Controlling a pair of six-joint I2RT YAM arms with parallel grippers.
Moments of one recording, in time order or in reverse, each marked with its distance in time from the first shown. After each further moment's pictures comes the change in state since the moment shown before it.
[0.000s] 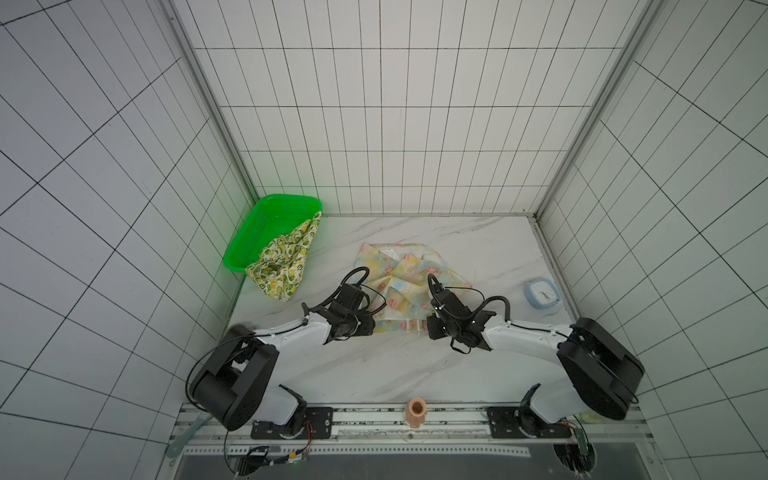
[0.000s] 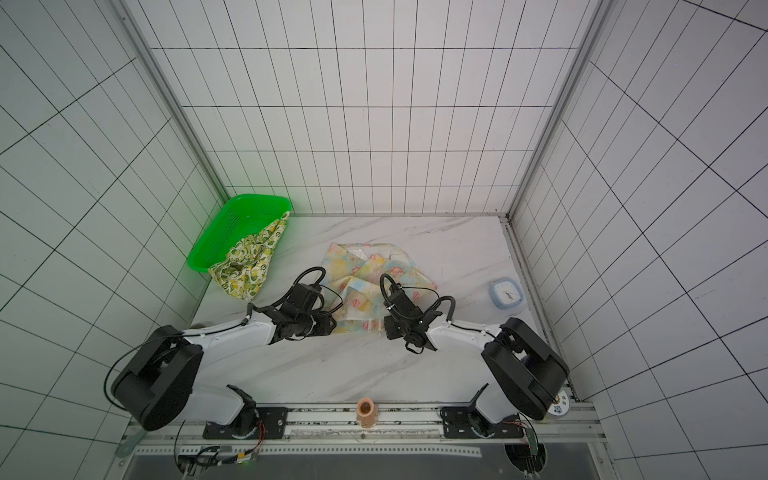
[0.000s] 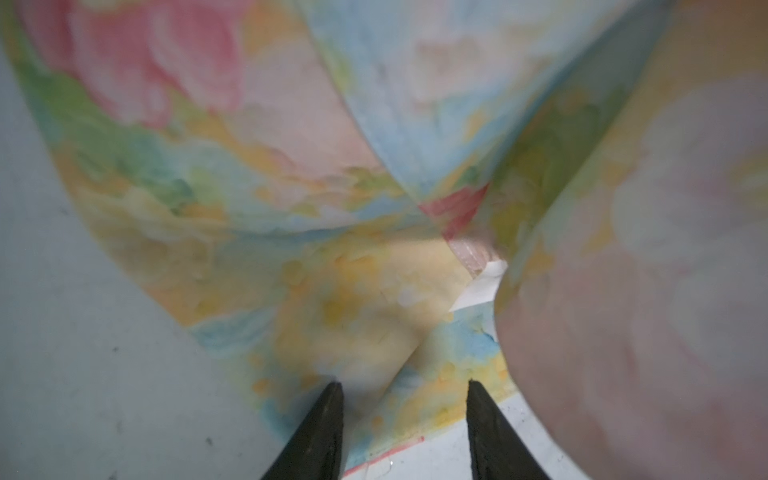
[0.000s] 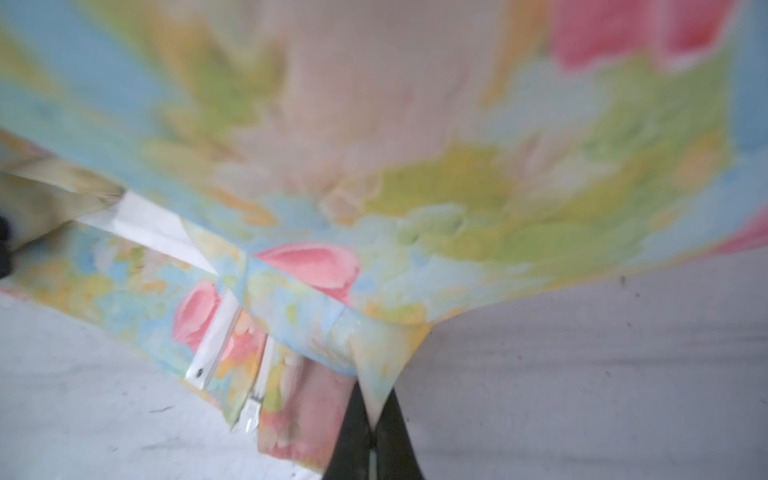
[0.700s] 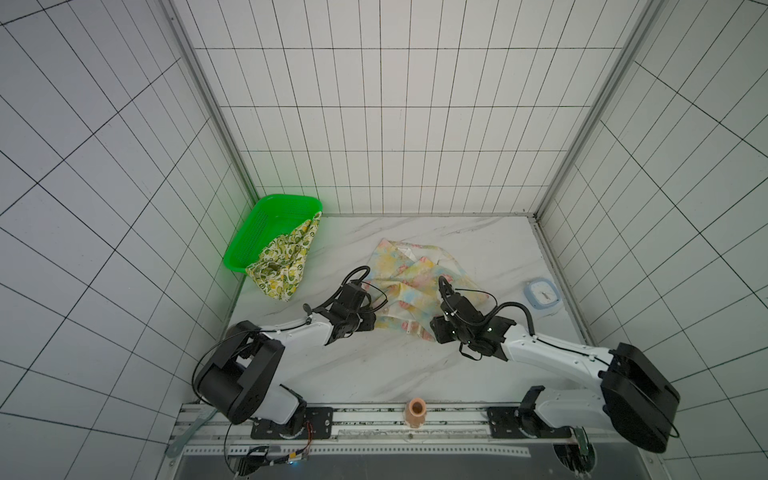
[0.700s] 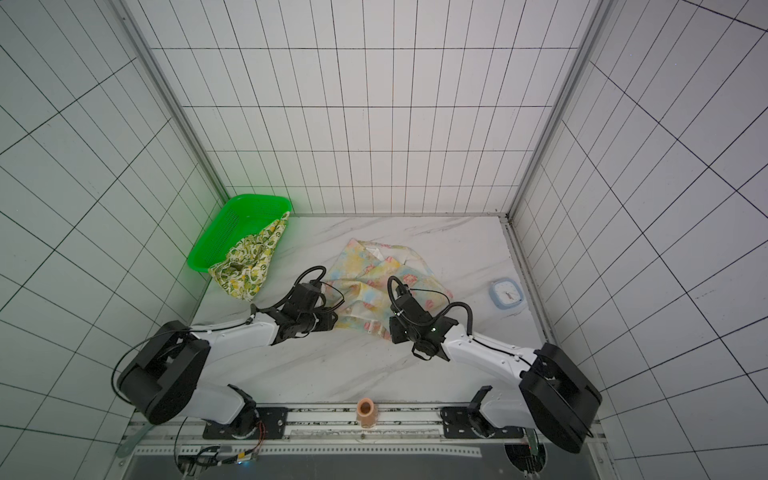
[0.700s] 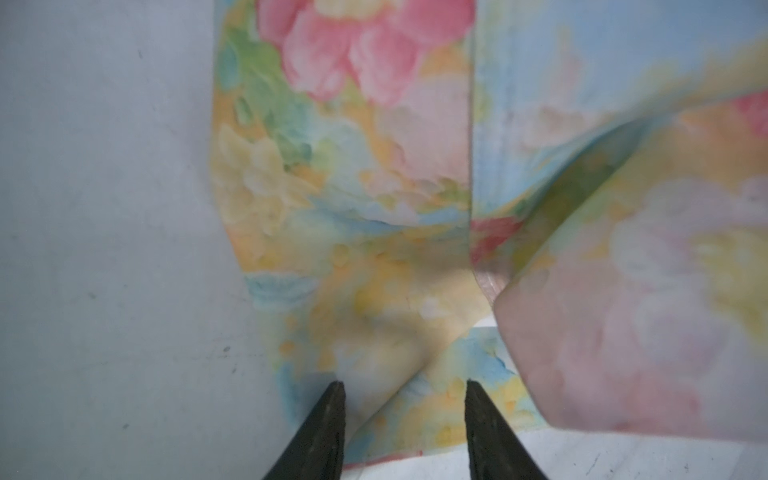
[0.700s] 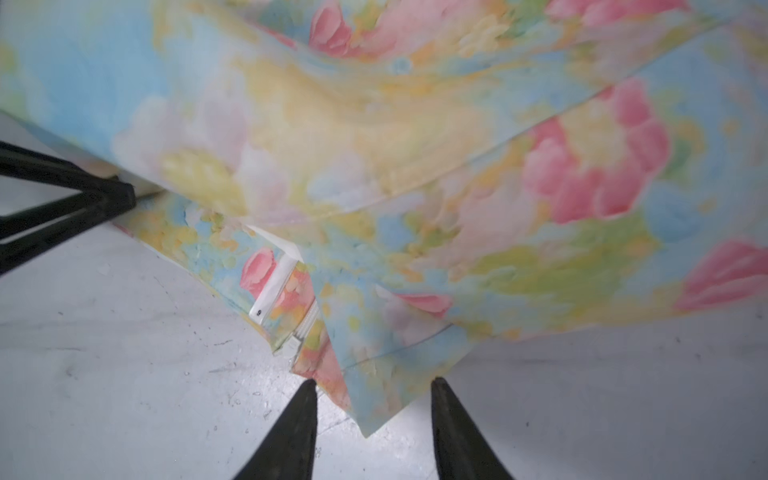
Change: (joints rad) left arm -0.006 0.014 -0.028 0.118 -0.056 0.005; right arm 0.050 -0.129 -0.036 -0.108 0.019 0.022
